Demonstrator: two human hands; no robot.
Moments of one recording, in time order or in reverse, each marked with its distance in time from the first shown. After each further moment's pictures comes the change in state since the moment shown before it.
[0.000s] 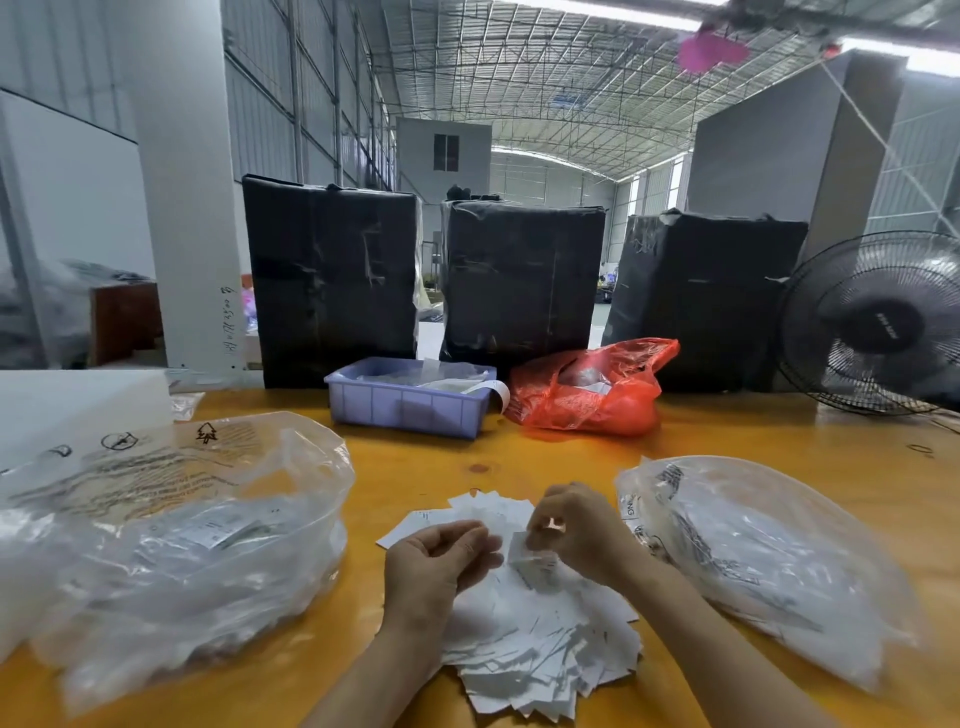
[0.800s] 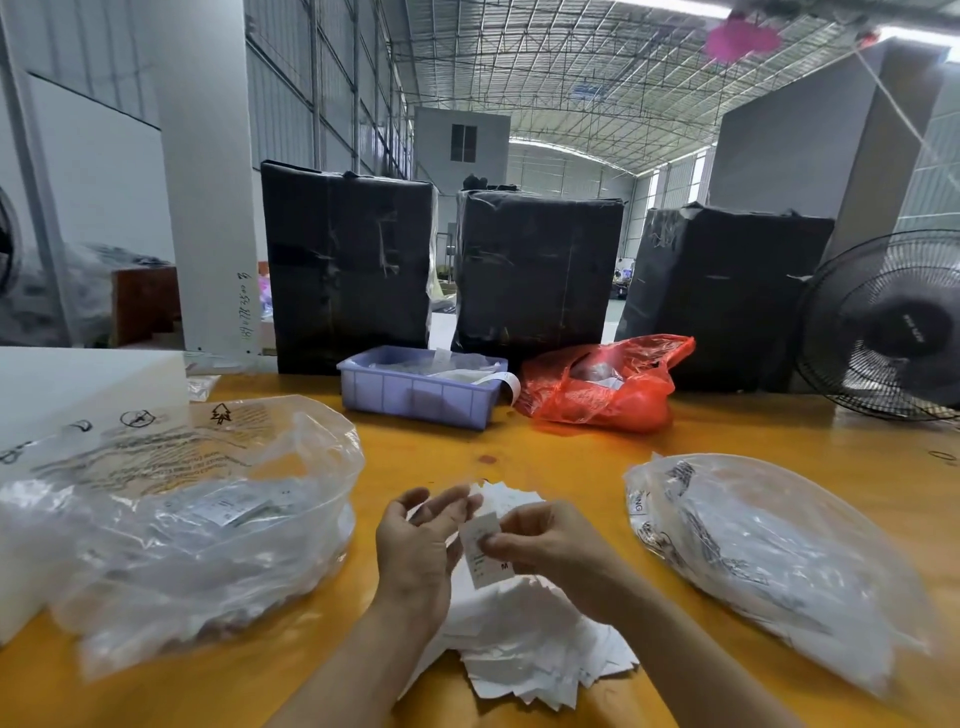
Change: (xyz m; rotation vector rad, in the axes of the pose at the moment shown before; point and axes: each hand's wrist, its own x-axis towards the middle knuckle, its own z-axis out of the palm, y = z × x) left_hand -0.003 0.023 0.007 -0.253 0.100 0.014; right_hand -0.020 -0.055 -0.002 0.998 -0.231 0.263
